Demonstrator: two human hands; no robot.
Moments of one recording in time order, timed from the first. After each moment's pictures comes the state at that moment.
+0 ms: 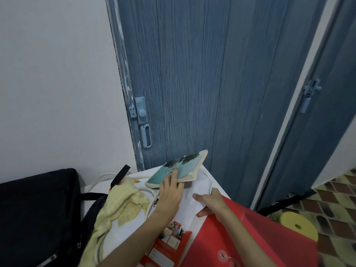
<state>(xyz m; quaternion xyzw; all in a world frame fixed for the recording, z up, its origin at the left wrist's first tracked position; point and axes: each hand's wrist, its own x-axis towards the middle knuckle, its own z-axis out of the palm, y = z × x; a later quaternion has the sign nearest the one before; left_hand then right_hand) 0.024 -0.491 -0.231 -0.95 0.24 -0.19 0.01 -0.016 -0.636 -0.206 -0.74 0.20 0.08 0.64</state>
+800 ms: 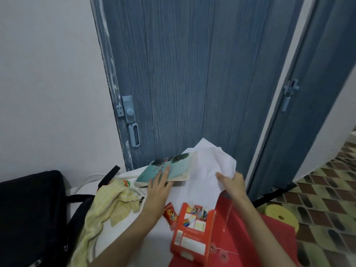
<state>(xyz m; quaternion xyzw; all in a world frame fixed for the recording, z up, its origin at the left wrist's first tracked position) 0.032 -0.485 -0.244 -0.96 0.23 -0.16 0.00 -0.032 -0.697 -0.180 -0.72 0.26 -0.17 0.62</state>
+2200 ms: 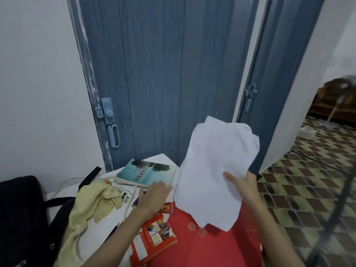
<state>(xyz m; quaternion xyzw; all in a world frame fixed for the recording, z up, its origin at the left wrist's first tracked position) -0.022 -0.504 -0.214 -0.95 0.22 0.09 -0.22 -0.140 -0.730 -0.150 -0.67 0.26 -0.28 0.64</state>
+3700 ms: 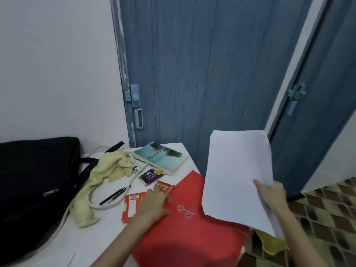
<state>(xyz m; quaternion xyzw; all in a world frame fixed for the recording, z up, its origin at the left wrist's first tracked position) -0.129 -0.521 -0.207 -0.98 0.12 0.08 -0.11 -0.155 -0.841 -0.182 -0.78 0.28 -0.18 0.52</state>
